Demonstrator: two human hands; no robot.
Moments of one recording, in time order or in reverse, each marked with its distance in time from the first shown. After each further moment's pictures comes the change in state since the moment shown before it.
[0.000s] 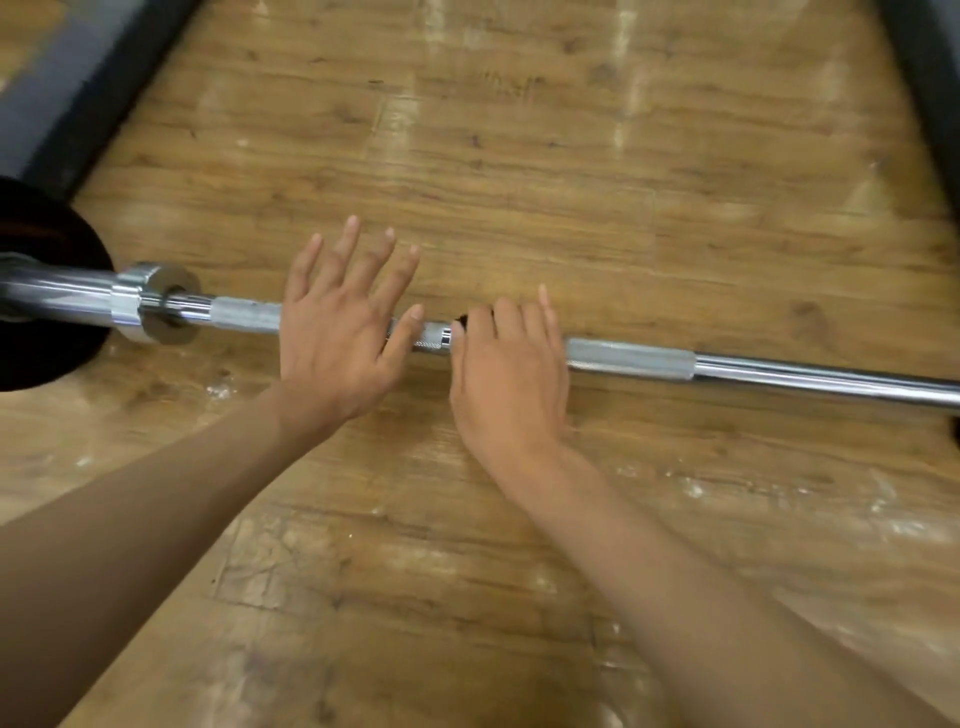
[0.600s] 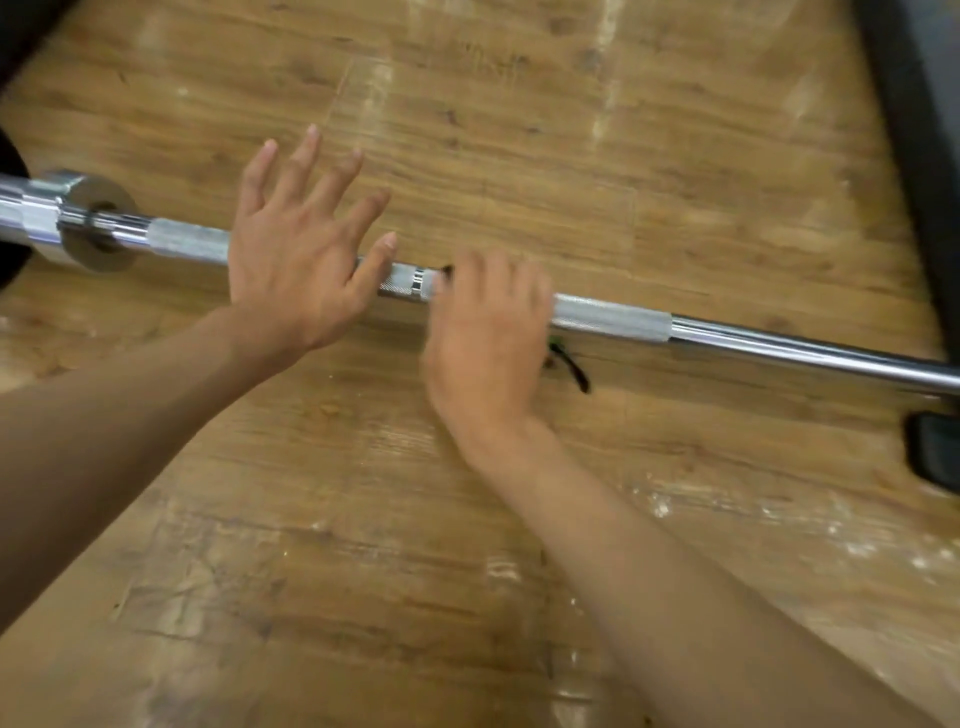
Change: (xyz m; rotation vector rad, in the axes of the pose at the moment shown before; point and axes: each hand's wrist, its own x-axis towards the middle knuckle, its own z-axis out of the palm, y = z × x) left_hand 0.051 -0.009 0.013 0.037 -0.027 -0.016; right_hand 0.031 0.010 0.025 -0.012 0.169 0.058
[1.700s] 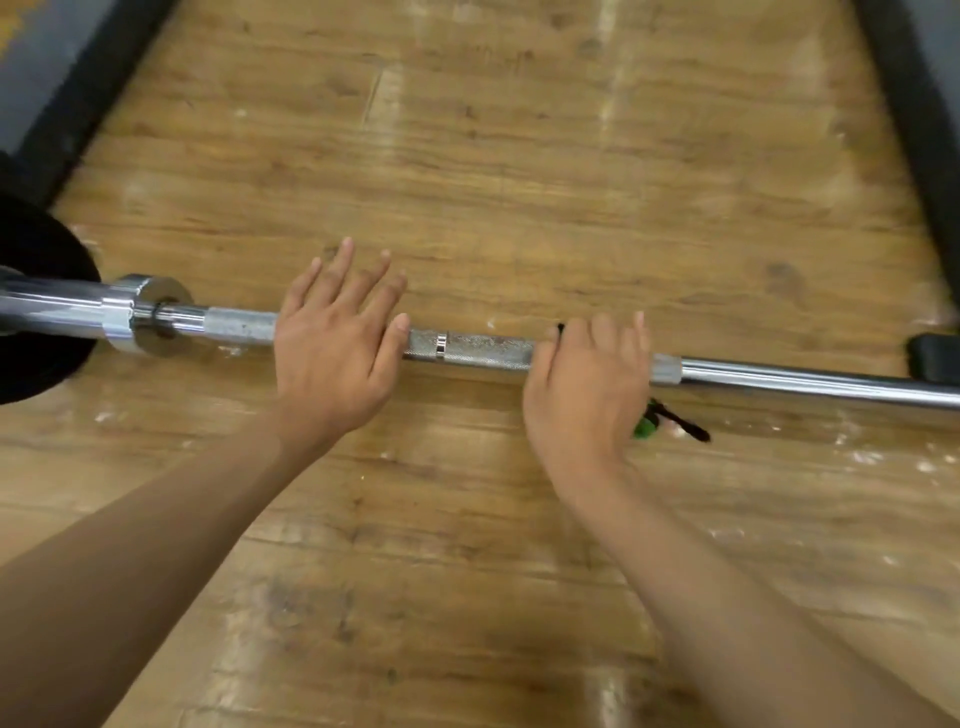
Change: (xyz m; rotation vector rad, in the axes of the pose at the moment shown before) left_hand -0.110 0.016 -0.028 -0.110 0.094 0.013; right_hand -0.072 0.026 -0.075 -0.127 -0.106 0.205
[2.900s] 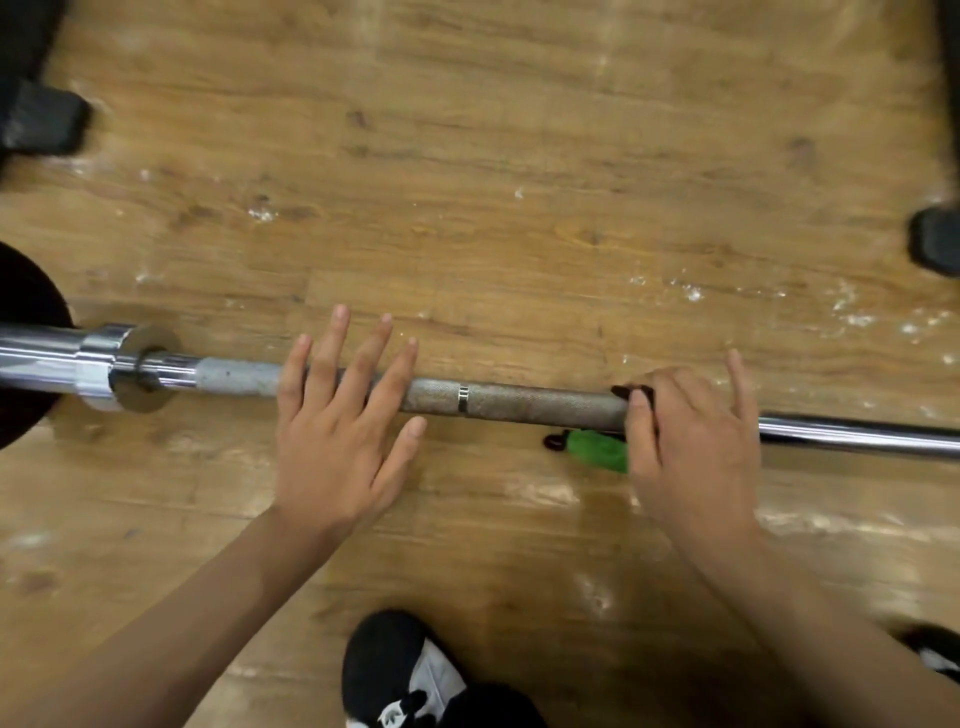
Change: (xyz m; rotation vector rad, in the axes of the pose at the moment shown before) left_hand -0.194 0.039 -0.081 -0.077 -0.150 0.017; right_hand -0.146 0.062 -0.114 -0.057 -0.277 -0.163
